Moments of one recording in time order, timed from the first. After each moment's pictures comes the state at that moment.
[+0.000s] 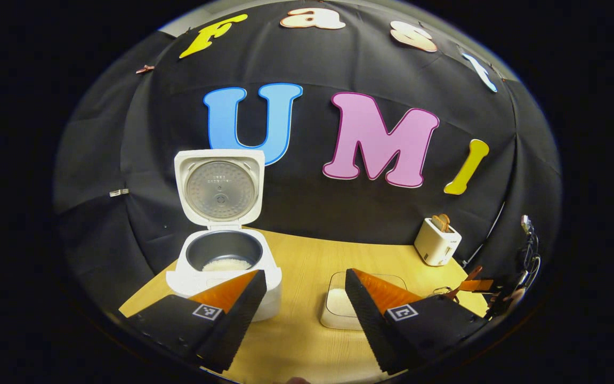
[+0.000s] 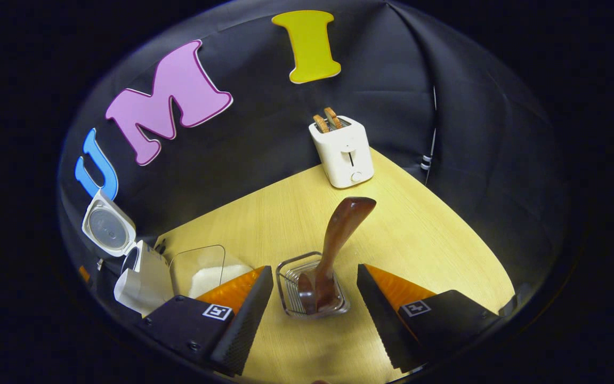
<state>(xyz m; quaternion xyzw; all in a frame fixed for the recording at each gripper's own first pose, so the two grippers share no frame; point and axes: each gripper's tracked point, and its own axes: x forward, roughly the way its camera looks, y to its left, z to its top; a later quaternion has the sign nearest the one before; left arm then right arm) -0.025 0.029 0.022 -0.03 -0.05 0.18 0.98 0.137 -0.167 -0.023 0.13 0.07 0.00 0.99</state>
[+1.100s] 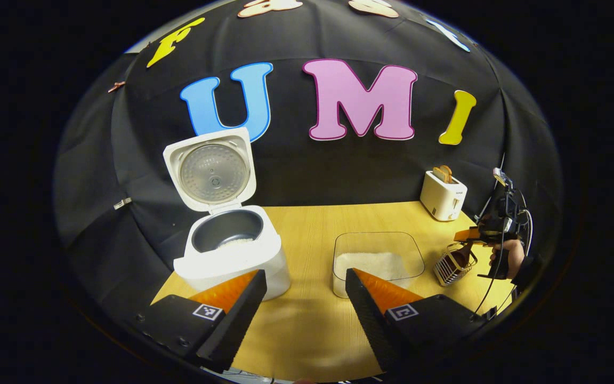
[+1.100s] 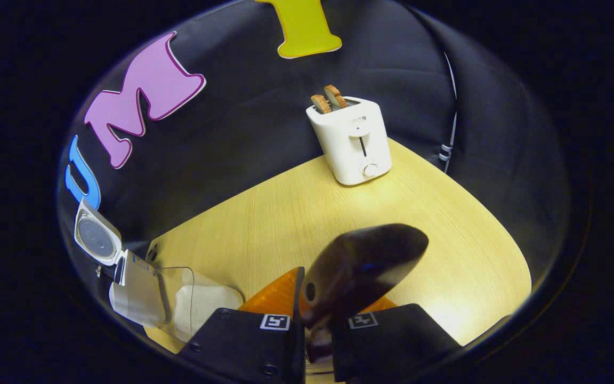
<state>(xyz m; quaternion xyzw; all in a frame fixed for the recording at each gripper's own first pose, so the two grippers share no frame) -0.028 0.013 -0.032 0.02 0.05 0.20 0.98 0.229 -0.166 -0.033 0.14 0.10 0.02 0.99</state>
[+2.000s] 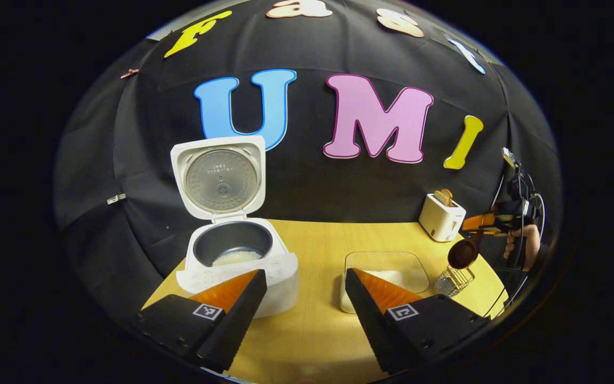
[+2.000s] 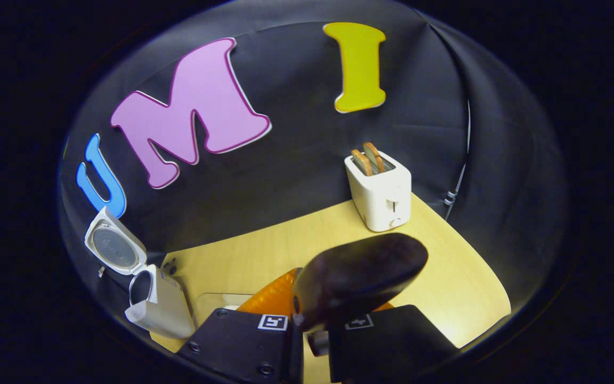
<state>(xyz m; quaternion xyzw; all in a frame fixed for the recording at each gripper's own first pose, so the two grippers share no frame) -0.030 0.073 -0.001 0.00 -0.01 0.17 0.99 0.167 -0.076 0.090 0.09 0.02 0.01 1.00</state>
